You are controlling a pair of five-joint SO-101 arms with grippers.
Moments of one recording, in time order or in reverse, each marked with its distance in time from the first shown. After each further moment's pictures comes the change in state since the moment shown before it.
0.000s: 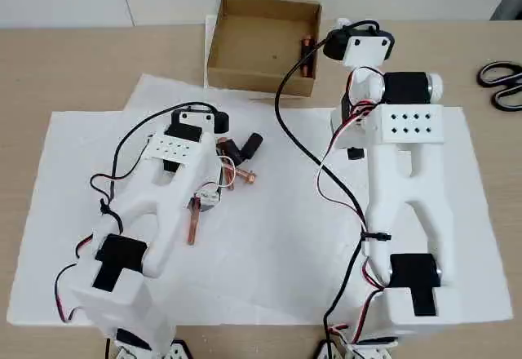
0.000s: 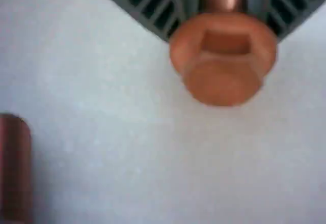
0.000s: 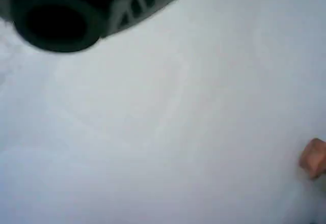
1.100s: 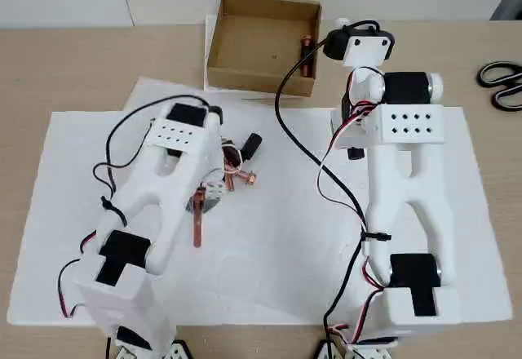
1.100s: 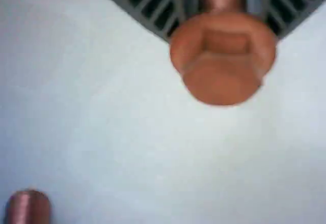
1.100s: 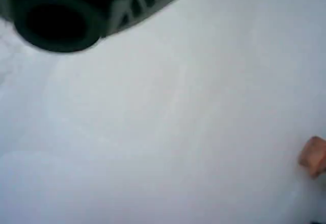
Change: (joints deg) left arm 0.7 0.8 -14.6 17.4 9.8; right arm 0.0 0.0 0.0 0.0 0.0
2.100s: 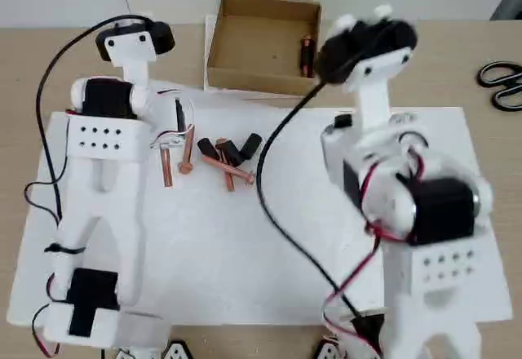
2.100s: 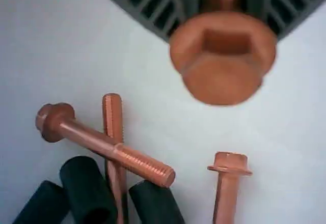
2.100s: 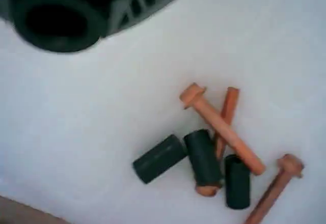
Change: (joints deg) left arm -9.5 -17.0 -15.9 2.9 -7.6; right arm -10.4 -39.8 13.1 -3.3 0.0
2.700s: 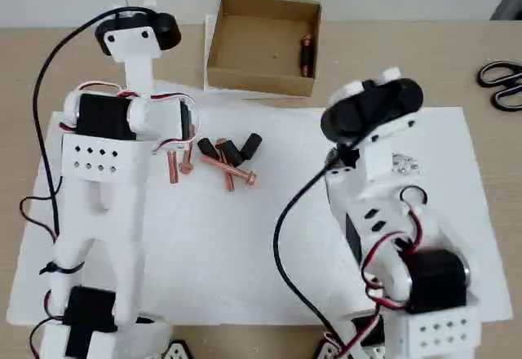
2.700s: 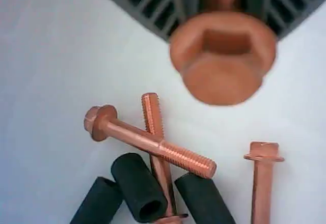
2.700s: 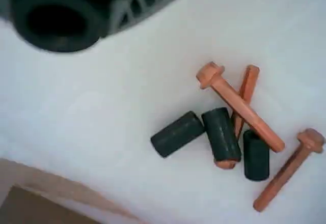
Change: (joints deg) left arm 3.3 -5.6 0.0 0.1 0.0; right arm 2.1 -23.6 29.0 -15.8 0.0
